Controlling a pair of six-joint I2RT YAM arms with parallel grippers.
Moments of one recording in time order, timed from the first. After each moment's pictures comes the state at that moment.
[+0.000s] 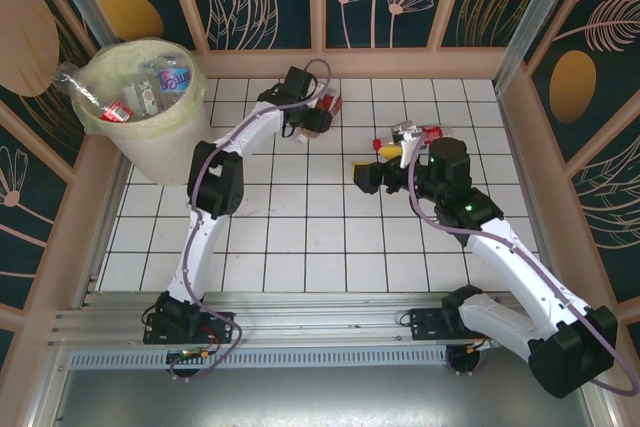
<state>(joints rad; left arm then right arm) -0.45 2.46 2.23 -0.64 0.15 -0.08 0.47 0.97 0.80 -0.14 -0.42 0.25</state>
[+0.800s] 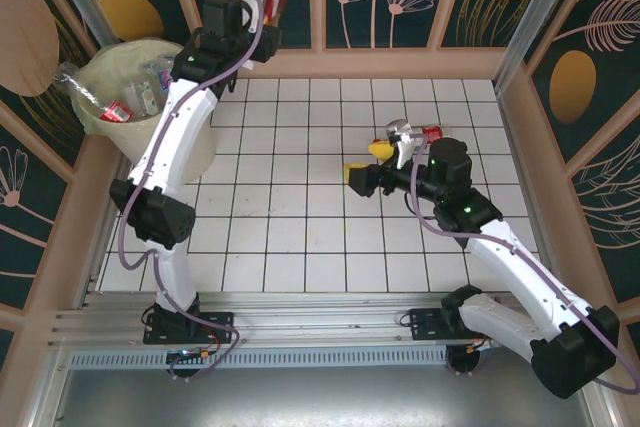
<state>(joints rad) -0.35 1.92 2.23 -0.68 -0.20 0.06 0.50 0.96 0.80 -0.04 -0.51 0.26</state>
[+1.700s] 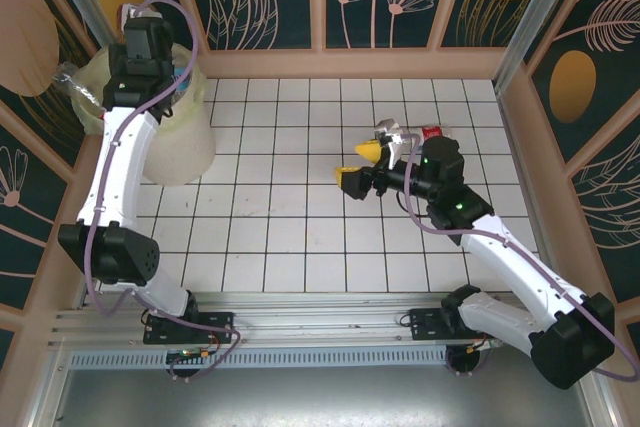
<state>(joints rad) -0.08 1.63 1.85 -0.67 -0.61 0.17 0.54 1.01 0.80 0.04 -0.59 0.26</state>
